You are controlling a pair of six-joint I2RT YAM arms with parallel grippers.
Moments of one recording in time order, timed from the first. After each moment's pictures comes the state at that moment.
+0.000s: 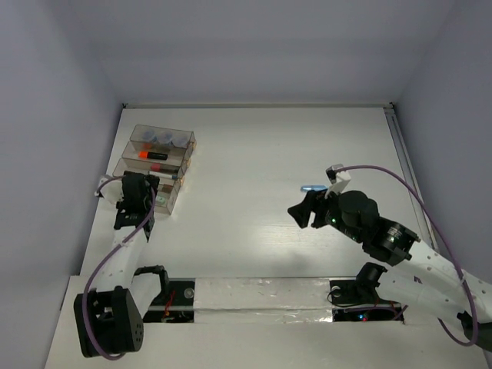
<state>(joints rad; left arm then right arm) 0.09 0.94 0.47 -0.09 -0.34 -1.13 0.88 0.69 0.71 -0.39 0.19 0.55</state>
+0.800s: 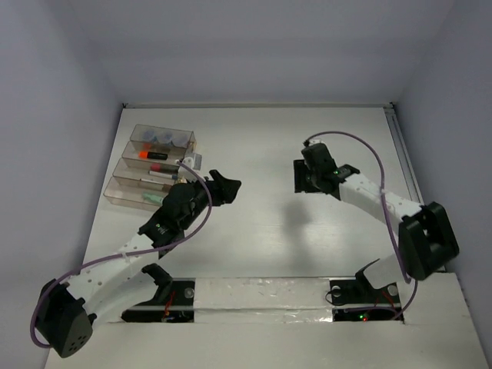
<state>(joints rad) -0.68 0.86 0.50 0.19 -0.15 -0.69 0.51 1.42 0.95 -0.41 0.22 0.41</state>
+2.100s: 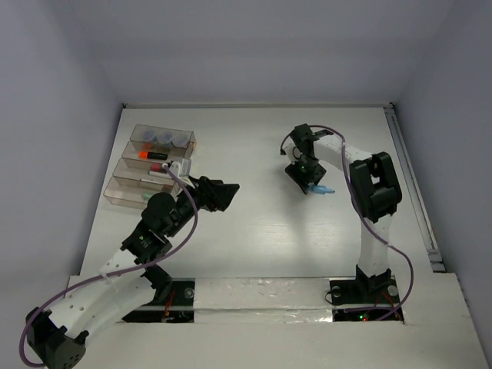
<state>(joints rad) -0.69 0.64 0.51 0.15 0.00 -0.61 0.38 2.06 1.54 -0.91 0.07 -0.33</state>
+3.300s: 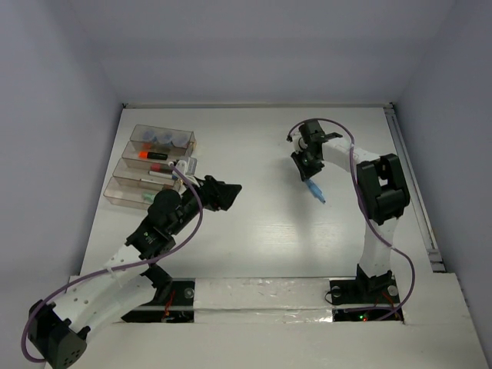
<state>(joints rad) -0.69 0.69 0.51 0.15 0.00 -0.61 0.32 2.02 1.45 -0.62 -0.04 -0.19</state>
